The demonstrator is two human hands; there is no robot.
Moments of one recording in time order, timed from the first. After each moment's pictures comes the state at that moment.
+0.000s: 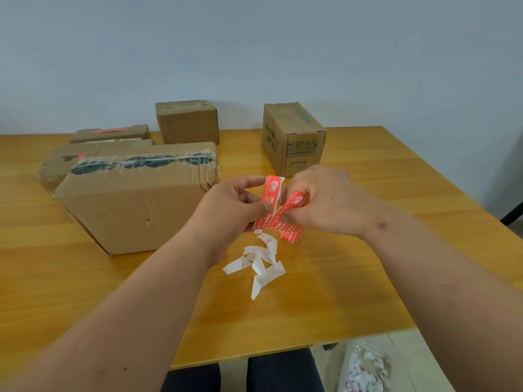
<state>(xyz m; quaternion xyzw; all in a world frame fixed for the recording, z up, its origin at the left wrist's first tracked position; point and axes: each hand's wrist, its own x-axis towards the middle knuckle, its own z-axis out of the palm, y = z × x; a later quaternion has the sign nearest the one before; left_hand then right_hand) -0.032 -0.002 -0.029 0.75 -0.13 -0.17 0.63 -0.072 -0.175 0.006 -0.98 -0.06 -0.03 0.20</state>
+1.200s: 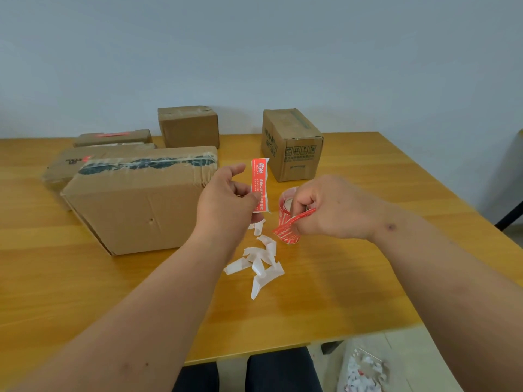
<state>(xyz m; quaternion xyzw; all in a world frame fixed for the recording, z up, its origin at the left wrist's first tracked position) -0.036 -0.014 -0.029 0.75 -0.07 -0.03 0.65 -0.086 -0.178 0.014 -0.96 -0.05 0.06 0.26</state>
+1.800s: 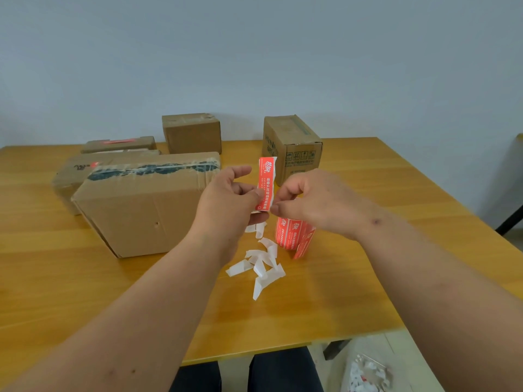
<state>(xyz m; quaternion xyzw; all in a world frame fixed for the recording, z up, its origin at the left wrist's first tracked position) -0.044 -0.008 -0.014 0.70 -0.08 -0.08 0.71 -0.085 -0.155 0.023 -0.94 -0.02 -0.02 0.33</state>
